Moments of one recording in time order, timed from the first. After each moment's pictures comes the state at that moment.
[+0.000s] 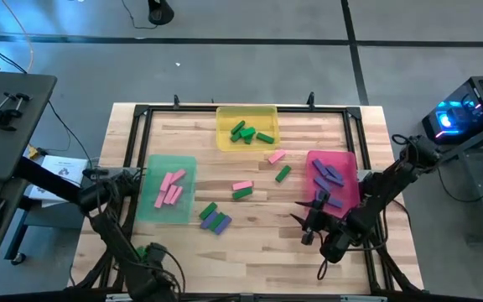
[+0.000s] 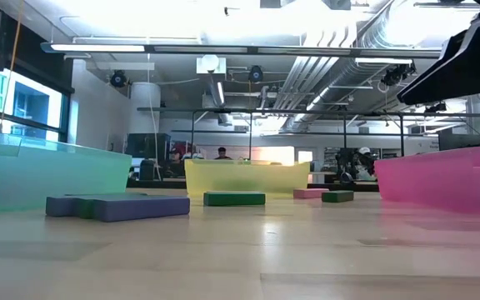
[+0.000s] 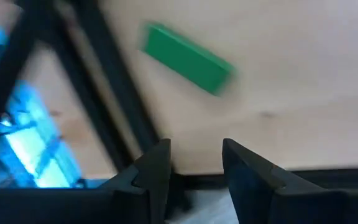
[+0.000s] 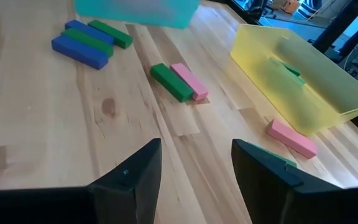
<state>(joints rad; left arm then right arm) -0.98 2.04 1.58 -1.44 0.32 -2.08 0.83 1.47 0.72 -0.39 1.06 0.79</state>
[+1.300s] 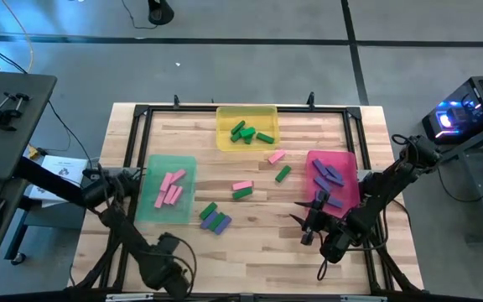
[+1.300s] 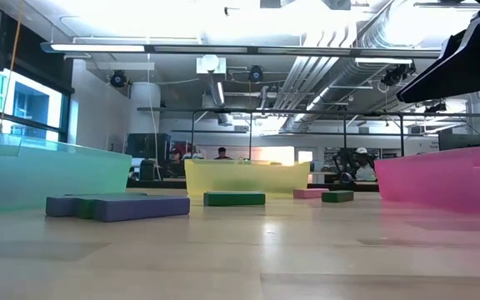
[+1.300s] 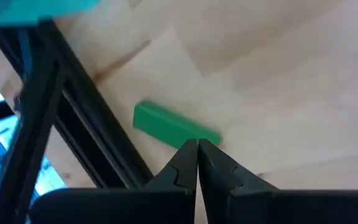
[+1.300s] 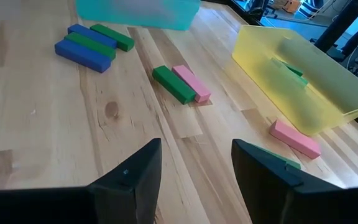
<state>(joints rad) -0.89 2.02 1.48 -1.42 0.20 -1.82 0.83 1.47 0.72 -0.37 1.06 0.79</state>
